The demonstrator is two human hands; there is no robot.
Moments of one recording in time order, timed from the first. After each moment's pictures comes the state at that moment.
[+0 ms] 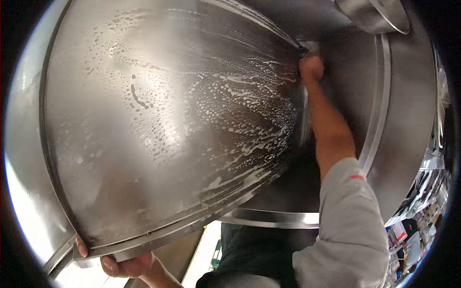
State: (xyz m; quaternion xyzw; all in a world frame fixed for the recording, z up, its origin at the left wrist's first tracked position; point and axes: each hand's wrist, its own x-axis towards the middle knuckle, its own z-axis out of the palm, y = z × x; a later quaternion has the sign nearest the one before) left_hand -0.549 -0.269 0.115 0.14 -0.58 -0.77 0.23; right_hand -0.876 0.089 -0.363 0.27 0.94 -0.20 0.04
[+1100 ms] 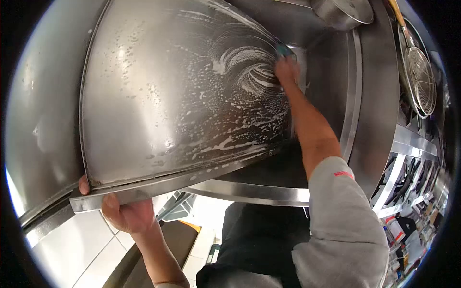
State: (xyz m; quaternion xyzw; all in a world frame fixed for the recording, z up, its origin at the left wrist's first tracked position) left_hand -0.557 -0.267 0.115 0.16 -0.49 -0.82 0.25; right_hand -0.837 0.004 -0.284 0.15 0.92 -0.36 0.06
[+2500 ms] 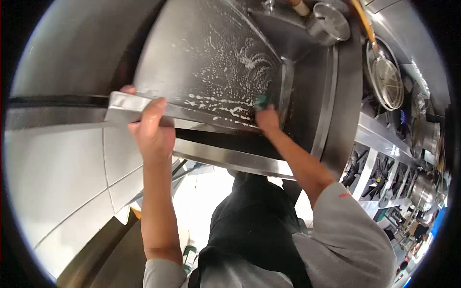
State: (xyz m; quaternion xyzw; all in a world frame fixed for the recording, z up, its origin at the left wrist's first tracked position) left_hand -0.563 -0.274 0.117 0.17 -0.49 -0.82 0.24; right_hand -0.626 -0.026 -0.123 0.12 0.92 -0.28 0.25
